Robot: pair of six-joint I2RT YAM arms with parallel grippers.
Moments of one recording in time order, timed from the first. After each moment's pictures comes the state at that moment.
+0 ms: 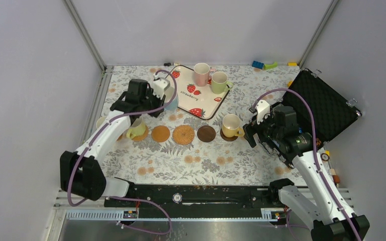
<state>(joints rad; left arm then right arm) -0.28 1.38 1.14 -0.47 0.26 0.24 0.24 0.84 0.79 -0.65 -0.28 -0.32</state>
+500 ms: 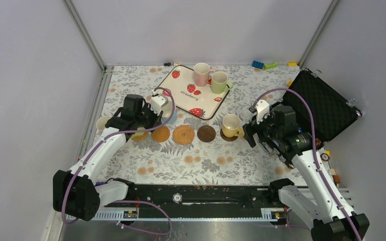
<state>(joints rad) -0.28 1.17 0.87 -0.45 0.32 0.34 0.24 0.85 0.79 -0.65 -0.28 -0.31</state>
